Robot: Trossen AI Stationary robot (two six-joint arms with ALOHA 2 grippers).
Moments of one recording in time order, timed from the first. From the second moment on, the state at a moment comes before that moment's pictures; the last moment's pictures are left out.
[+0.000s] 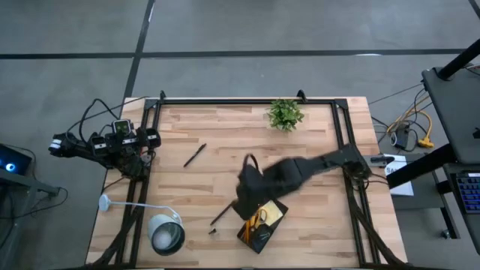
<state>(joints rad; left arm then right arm) -0.22 0.40 0.18 1.25 -0.15 -0.96 0.35 2.11 2.36 -1.41 0.12 1.11</state>
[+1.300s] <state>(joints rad) -0.22 0.38 0.18 1.25 -0.15 -1.01 0.67 2.43 2.33 -1.46 0.05 1.53</state>
